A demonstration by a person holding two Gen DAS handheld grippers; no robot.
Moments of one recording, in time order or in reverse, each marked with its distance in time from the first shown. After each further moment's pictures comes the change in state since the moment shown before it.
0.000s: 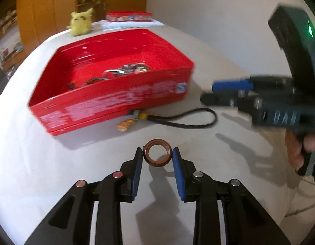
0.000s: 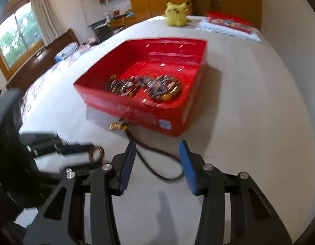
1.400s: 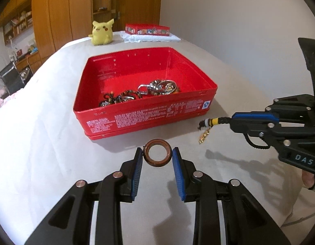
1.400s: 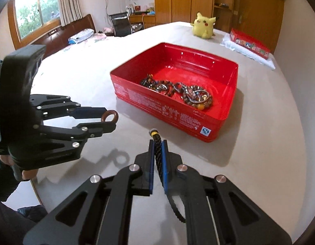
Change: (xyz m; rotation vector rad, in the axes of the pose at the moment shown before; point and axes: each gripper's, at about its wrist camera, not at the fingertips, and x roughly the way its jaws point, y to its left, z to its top) left arm -0.039 0.030 0.005 -0.029 -0.088 0.069; right arm -0.032 0.069 -0.001 -0.180 -0.029 -0.017
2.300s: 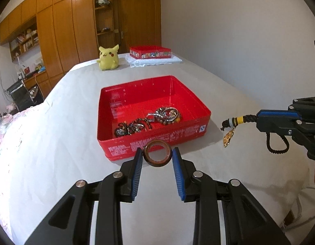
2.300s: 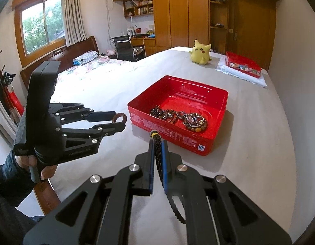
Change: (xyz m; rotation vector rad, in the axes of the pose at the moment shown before) left arm -0.059 -0.003 0.019 0.050 -0.129 0.063; right arm -0.080 0.016 0.005 0.020 -0.163 0.009
